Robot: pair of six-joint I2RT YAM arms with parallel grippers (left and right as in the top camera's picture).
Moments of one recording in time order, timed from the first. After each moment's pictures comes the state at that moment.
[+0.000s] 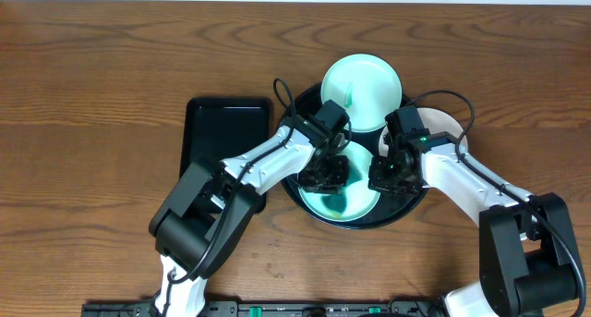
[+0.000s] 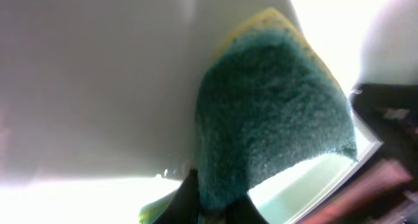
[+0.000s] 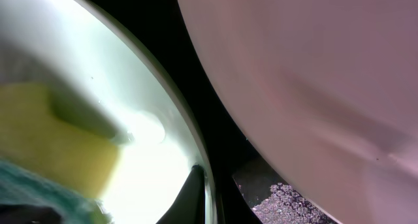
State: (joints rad) left arm -0.69 2.02 1.32 -0.78 0.40 -0.61; right arm 0.28 1.70 0.90 -0.66 -0.19 0.48
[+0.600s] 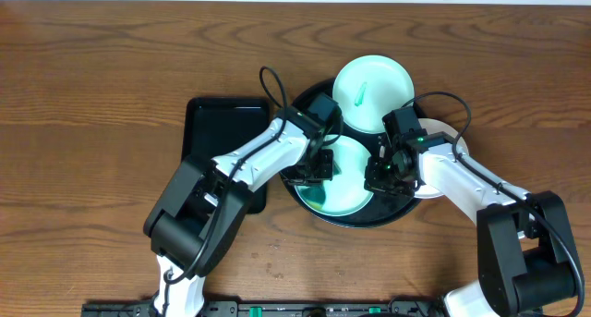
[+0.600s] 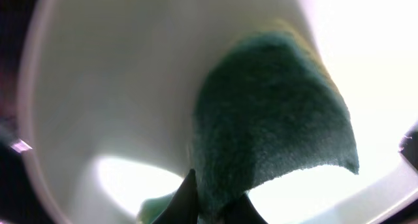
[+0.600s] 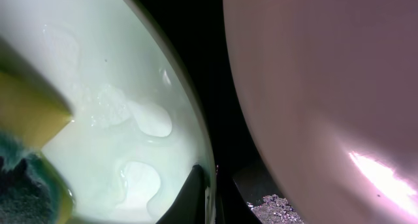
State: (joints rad) left arm -0.64 2.02 1.34 -0.81 0.30 -0.57; right arm 0.29 1.71 0.90 -0.66 -0.24 0.50
